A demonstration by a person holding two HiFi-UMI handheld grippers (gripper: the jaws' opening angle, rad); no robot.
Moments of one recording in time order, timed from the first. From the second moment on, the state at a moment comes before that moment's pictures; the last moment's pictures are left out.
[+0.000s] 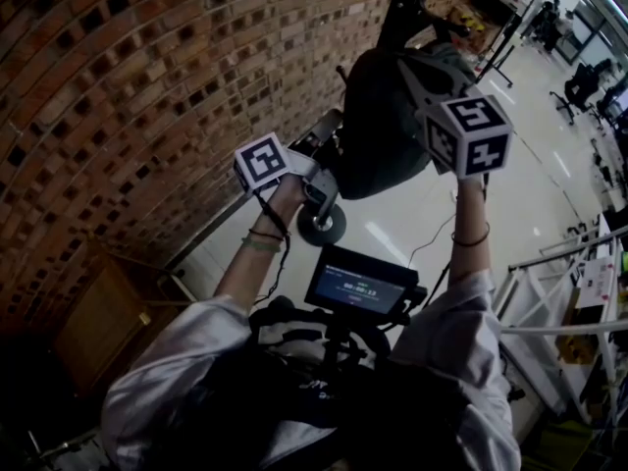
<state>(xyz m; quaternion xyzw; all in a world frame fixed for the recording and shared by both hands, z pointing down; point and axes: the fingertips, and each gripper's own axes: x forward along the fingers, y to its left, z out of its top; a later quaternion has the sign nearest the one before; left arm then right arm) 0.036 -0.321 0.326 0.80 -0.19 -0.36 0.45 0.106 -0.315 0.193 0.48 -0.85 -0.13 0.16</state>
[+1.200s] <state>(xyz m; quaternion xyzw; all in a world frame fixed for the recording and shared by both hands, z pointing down) 0.030 -0.323 0.260 0.80 -0.16 -0.39 0.43 0.093 -0.307 0.195 0.47 -0.86 -0.14 0.15</state>
